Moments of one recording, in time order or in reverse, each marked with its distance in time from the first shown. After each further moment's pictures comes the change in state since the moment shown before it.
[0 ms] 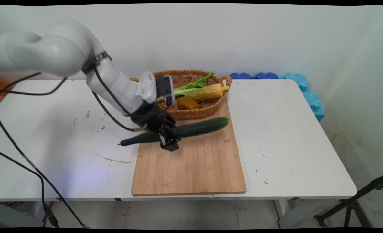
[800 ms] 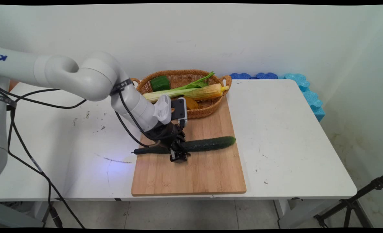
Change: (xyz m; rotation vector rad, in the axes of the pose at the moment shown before) arm -0.006 0.000 0.071 -0.023 -0.014 0.074
